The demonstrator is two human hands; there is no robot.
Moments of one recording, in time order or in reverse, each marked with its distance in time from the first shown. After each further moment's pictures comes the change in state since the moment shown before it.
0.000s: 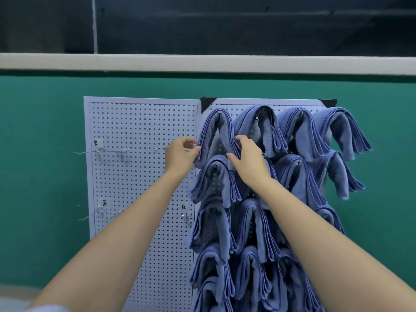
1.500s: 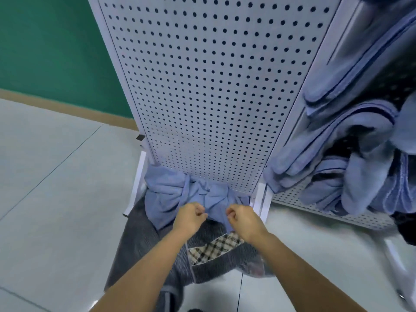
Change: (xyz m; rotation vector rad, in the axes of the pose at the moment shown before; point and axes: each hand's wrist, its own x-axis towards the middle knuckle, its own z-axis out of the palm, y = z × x) left_hand -0.436 -0.523 0.046 0.307 -0.706 -0.940; right_hand -0.439 0.141 0.464 0.069 -1.166 0.393
